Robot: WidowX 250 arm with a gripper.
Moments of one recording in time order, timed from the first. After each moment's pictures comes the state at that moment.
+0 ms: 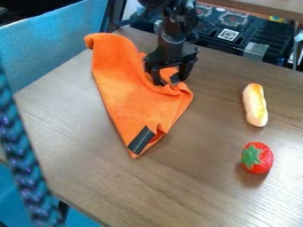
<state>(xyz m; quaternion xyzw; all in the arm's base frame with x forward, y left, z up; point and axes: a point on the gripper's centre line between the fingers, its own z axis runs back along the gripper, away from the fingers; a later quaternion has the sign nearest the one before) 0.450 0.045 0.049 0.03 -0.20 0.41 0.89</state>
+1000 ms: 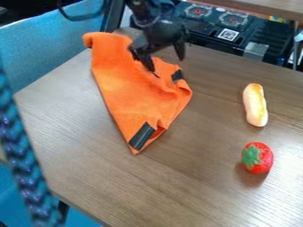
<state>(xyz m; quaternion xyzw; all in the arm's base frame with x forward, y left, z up) 0.436 0.053 0.091 -0.11 -0.26 0.35 0.89</state>
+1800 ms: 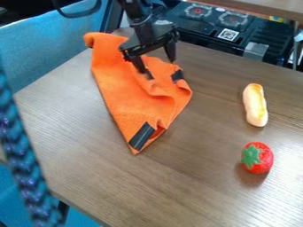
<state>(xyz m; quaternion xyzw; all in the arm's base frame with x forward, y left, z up) 0.429 0.066 0.084 -0.10 -0.21 0.38 0.89</state>
